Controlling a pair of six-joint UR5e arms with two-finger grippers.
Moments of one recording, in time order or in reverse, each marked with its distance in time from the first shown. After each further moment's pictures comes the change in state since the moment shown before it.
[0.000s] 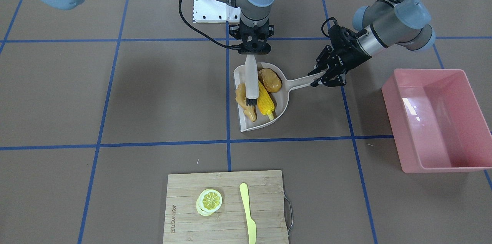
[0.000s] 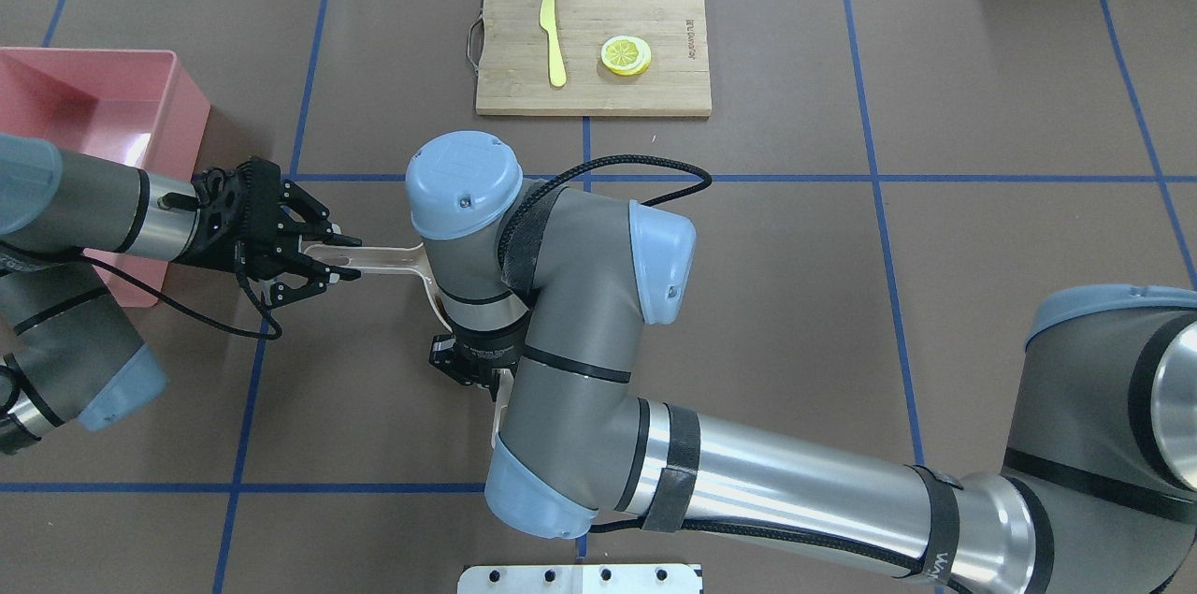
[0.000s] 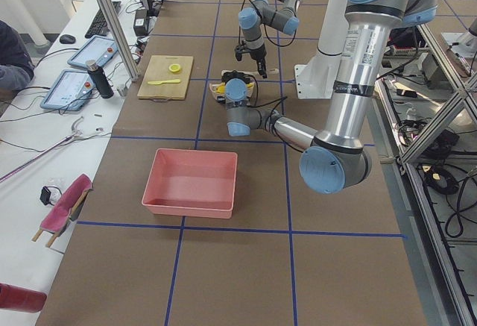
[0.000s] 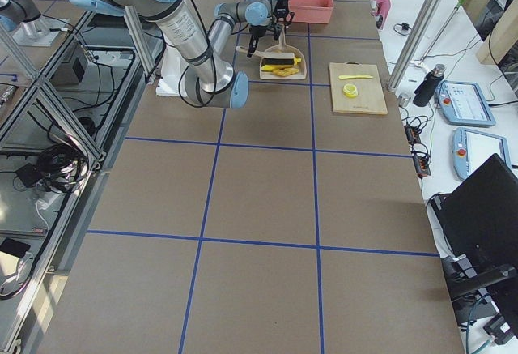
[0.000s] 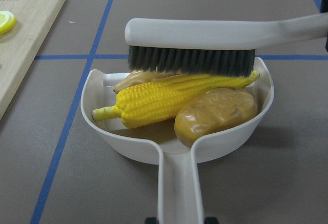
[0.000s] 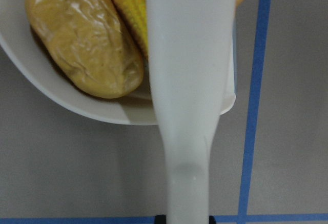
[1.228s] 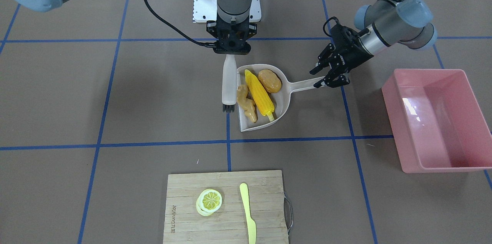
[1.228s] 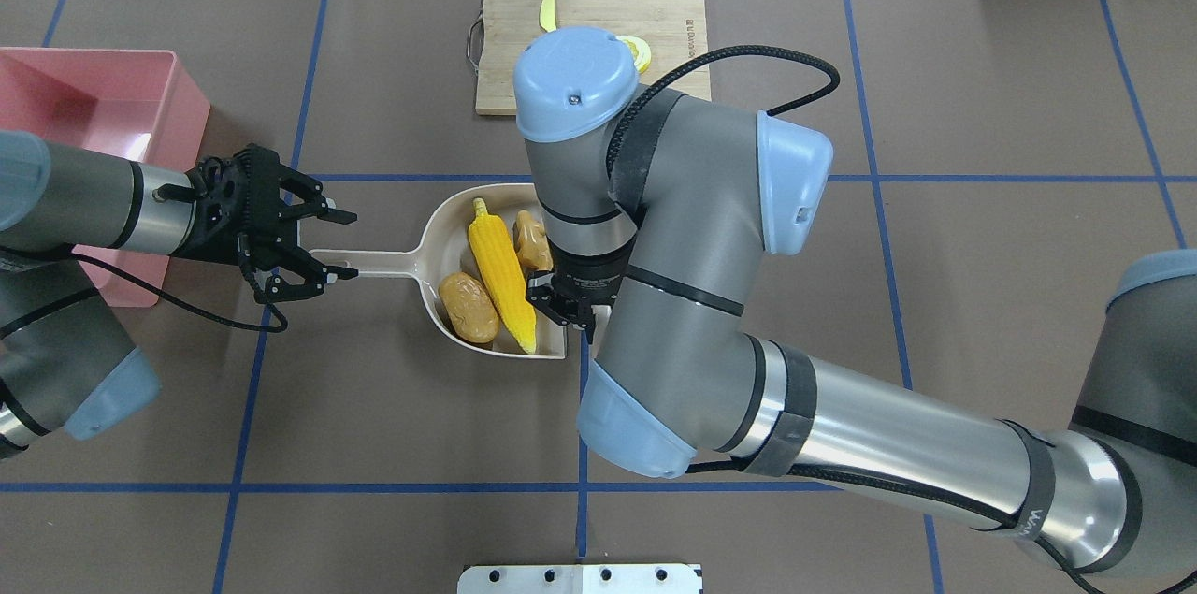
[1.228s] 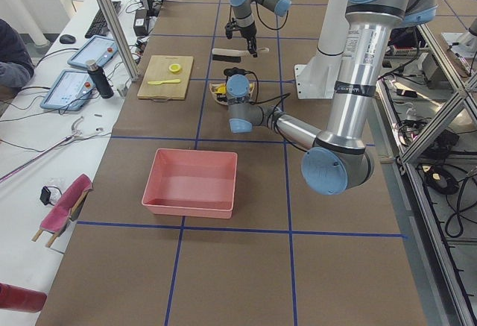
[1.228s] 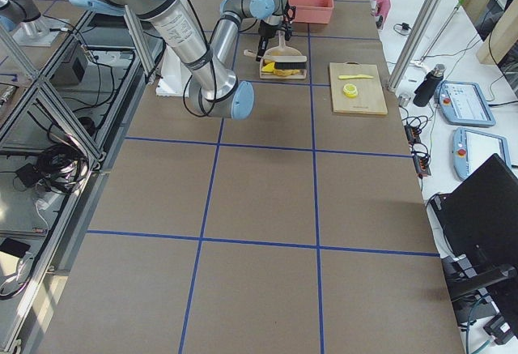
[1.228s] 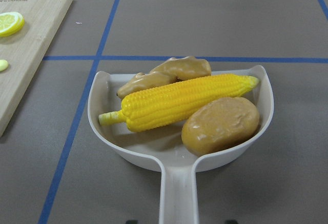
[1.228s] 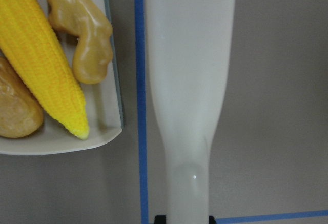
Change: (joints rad) left arm 0.001 0.014 -0.123 0.151 0.086 0.016; right arm 0.112 -0.114 0.222 -0.245 -0.005 -0.143
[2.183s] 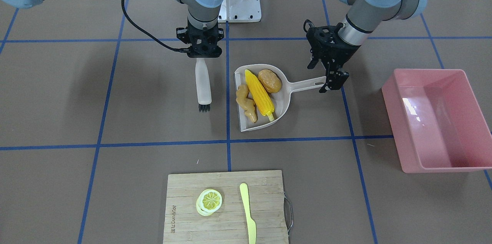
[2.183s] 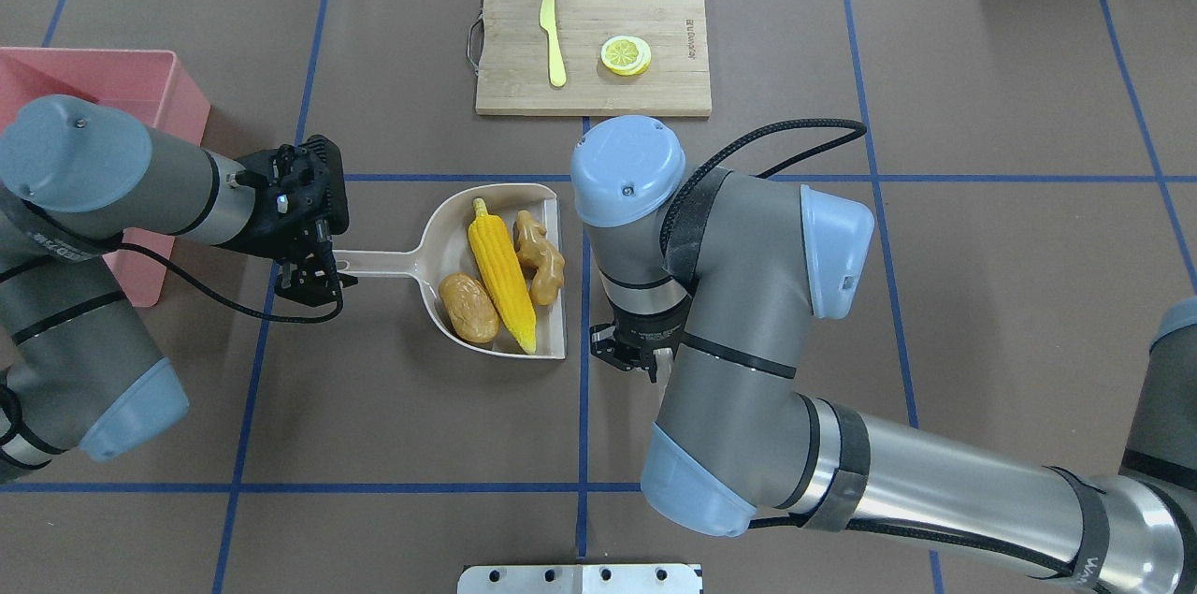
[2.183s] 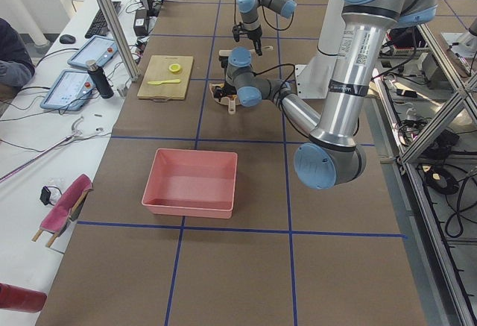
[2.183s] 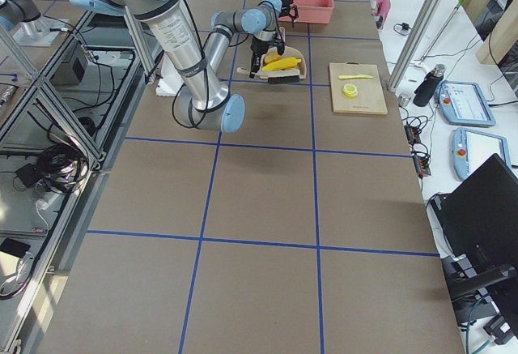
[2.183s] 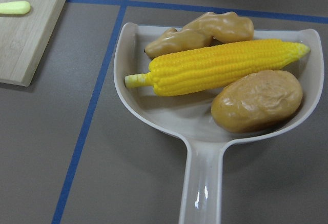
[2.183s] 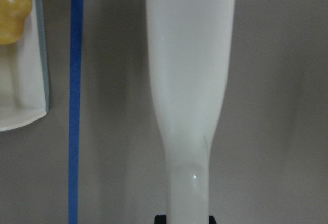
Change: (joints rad) left arm 0.043 -0.074 -0.135 0.566 0.109 0.068; right arm -0.058 -0.115 0.058 -0.012 -0.076 -0.086
